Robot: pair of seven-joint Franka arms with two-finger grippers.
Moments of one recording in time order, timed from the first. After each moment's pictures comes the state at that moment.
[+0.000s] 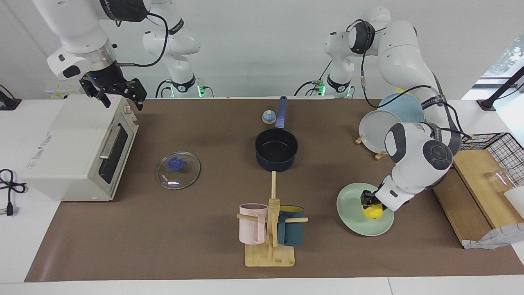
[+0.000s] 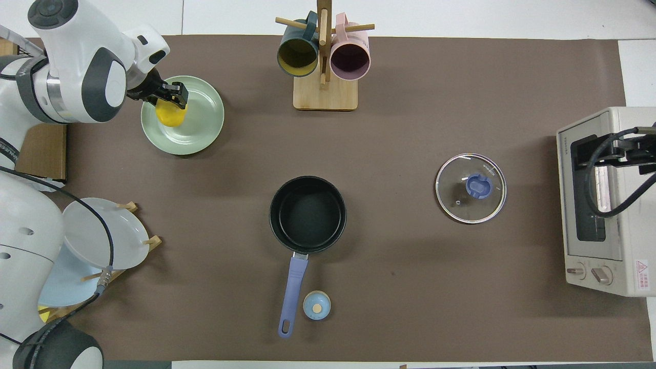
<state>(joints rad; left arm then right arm) -0.12 0.70 -0.03 -1.25 -0.02 1.92 0.05 0.01 -0.03 -0.01 -1.58 -0.04 1.50 0.09</state>
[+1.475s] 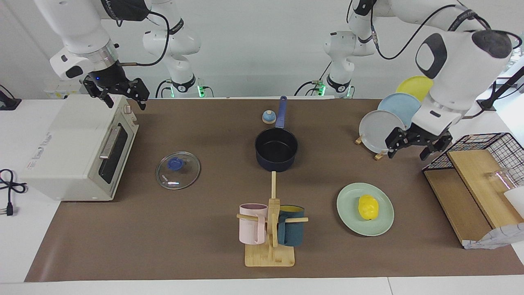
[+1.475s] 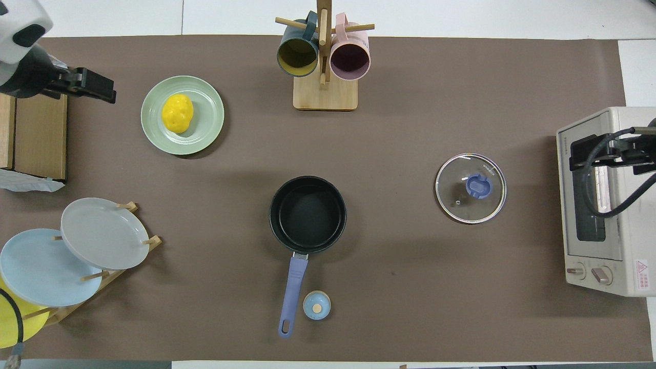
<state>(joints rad) -0.10 0.21 -0.03 -1.34 -0.01 1.65 0.05 0.01 -0.03 -0.01 -1.58 -0.02 1.50 0.09</state>
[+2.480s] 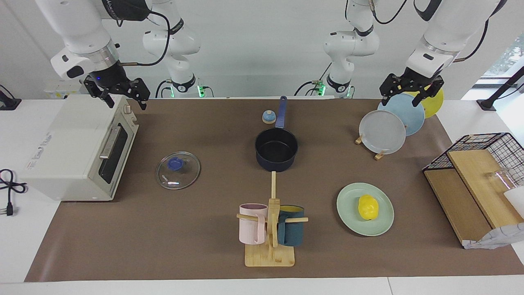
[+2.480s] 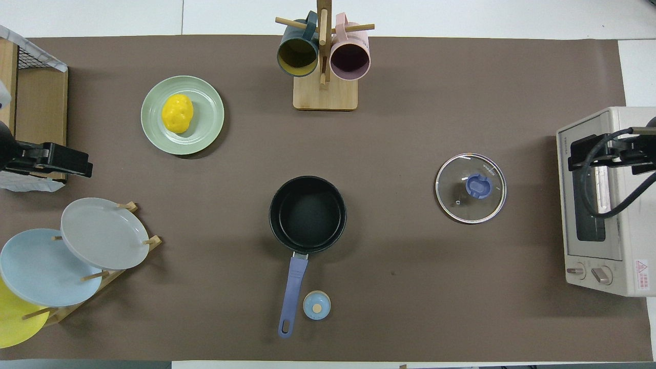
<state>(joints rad) -0.10 -0.04 -0.03 -1.57 -0.01 1.50 0.00 0.01 -0.03 0.00 -1.58 -0.02 1.50 0.09</state>
